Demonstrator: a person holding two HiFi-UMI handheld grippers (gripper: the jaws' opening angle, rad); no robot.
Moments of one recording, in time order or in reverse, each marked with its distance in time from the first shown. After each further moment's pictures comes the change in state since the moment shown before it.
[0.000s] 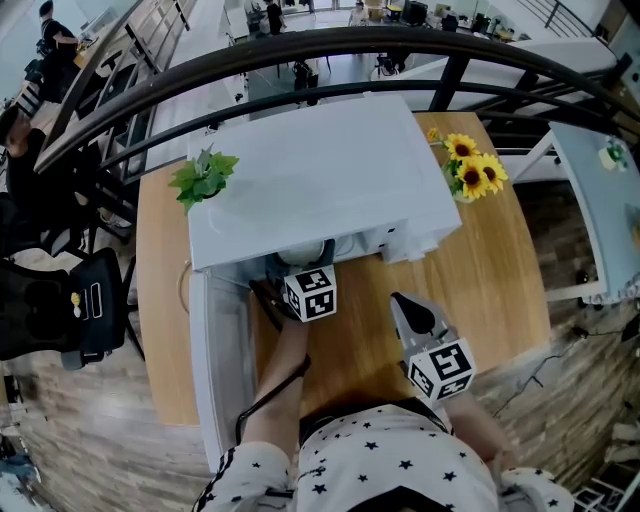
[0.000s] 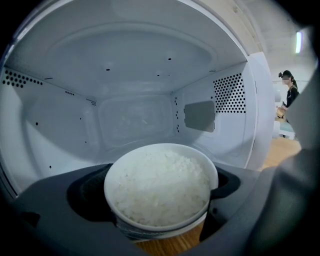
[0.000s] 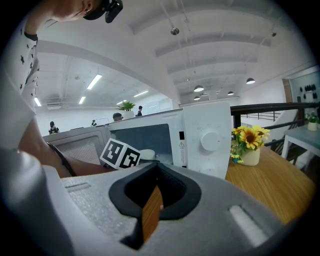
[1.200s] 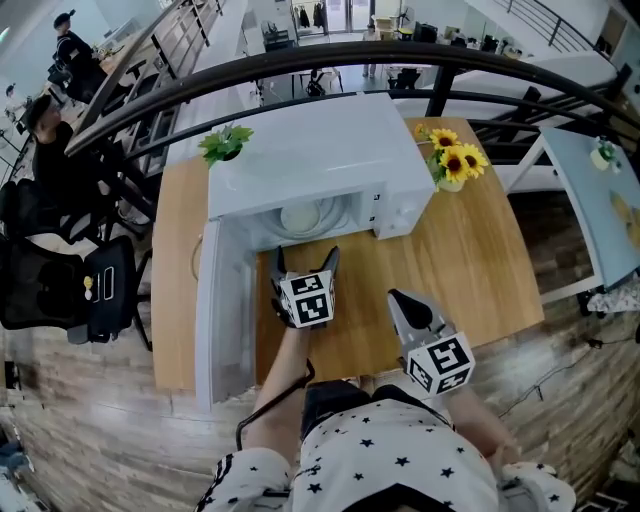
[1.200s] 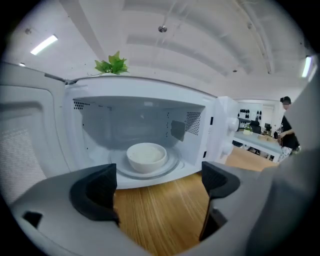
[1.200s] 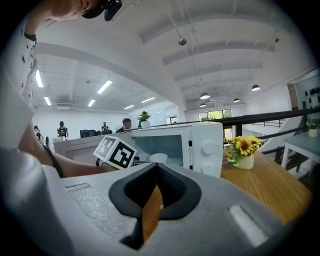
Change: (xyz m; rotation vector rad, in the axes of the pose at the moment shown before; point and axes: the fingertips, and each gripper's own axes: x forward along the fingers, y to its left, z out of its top) left arm -0.126 -0.028 -0.013 -0.145 0.016 -0.050; right arm -0.093 0.045 -0.004 -0.052 -0.067 0.064
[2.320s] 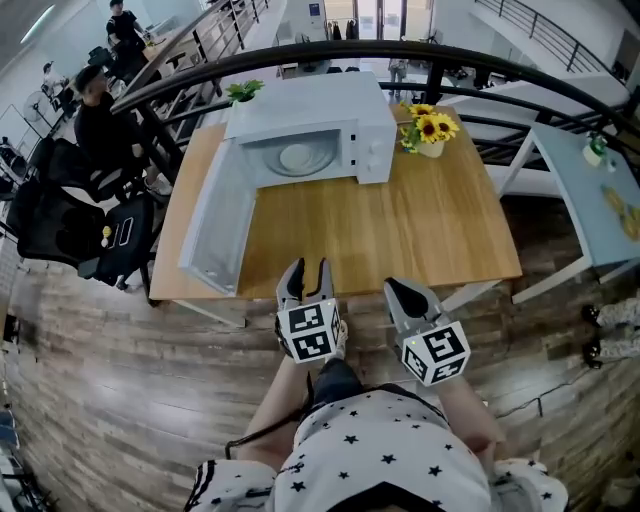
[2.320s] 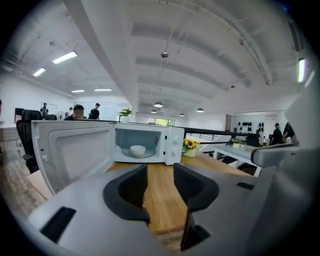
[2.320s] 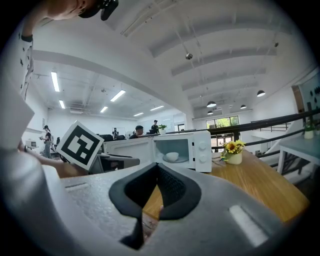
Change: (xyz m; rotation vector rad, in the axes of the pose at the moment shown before) left arm -0.293 -0.130 -0.066 -0.074 -0.158 0.051; right arm -0.213 0.066 -0.048 -0.042 -0.088 0.093
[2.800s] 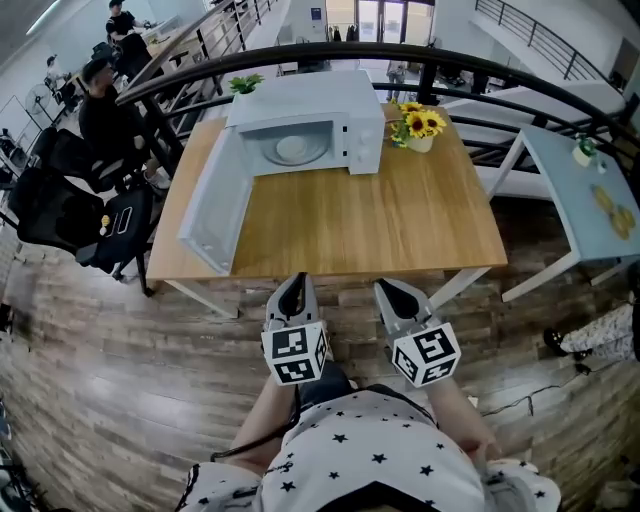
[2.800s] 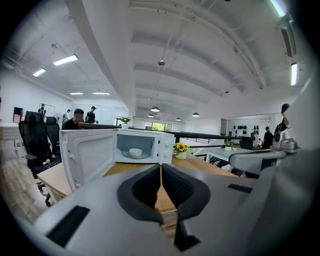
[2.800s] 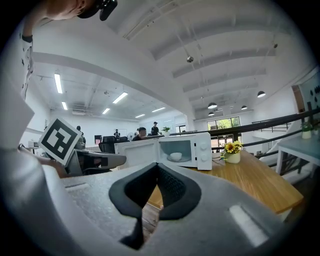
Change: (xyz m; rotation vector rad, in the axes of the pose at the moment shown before) left arm -0.104 -0.028 -0.007 0.000 -0.046 -0.040; right arm -0.059 0.032 -0.005 0.000 -0.013 0.014
